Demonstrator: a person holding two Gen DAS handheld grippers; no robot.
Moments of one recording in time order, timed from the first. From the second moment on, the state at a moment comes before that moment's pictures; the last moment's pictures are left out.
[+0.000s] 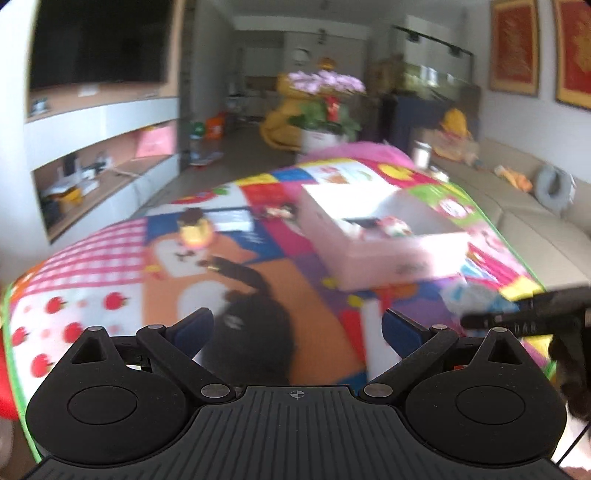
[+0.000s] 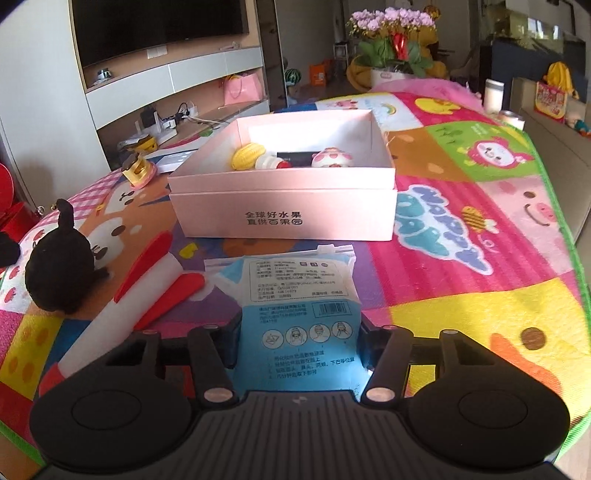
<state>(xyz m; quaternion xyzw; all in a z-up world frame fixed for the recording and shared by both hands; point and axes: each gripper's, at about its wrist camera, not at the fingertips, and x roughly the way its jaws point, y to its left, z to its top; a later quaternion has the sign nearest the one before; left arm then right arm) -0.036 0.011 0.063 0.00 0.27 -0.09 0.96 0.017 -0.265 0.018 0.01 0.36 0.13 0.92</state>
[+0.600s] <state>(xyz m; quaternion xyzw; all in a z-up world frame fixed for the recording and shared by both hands) 0.002 0.014 0.010 0.06 0.33 -0.01 0.94 -0.017 -0.277 0.052 0.00 0.34 0.14 0.93</state>
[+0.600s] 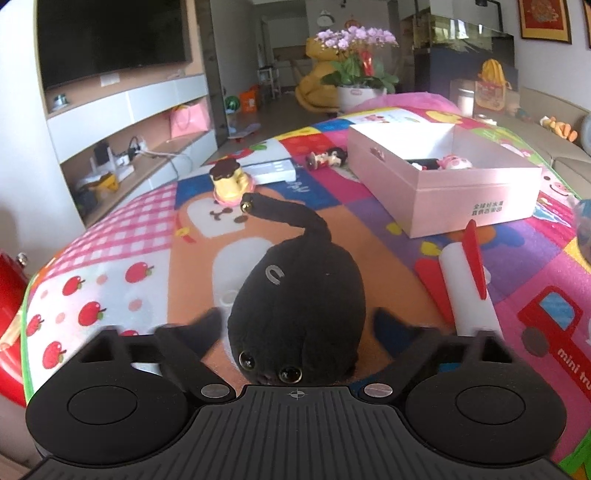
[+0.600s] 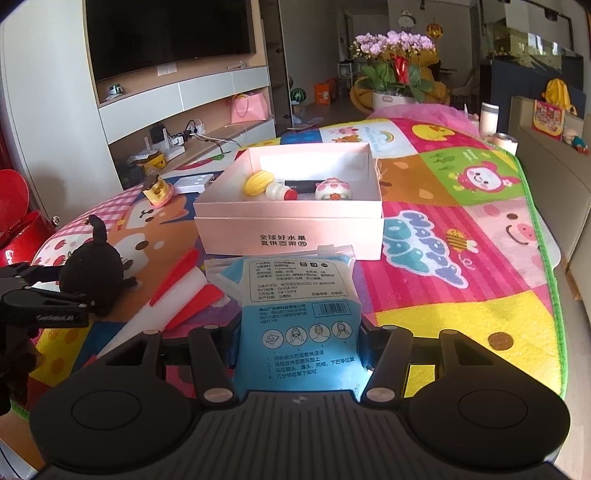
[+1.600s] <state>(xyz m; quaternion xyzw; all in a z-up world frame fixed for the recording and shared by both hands) 0.118 -0.054 0.135 -0.02 0.21 -0.18 0.96 -0.023 -0.333 0.124 0.02 0.22 0.08 0.97</state>
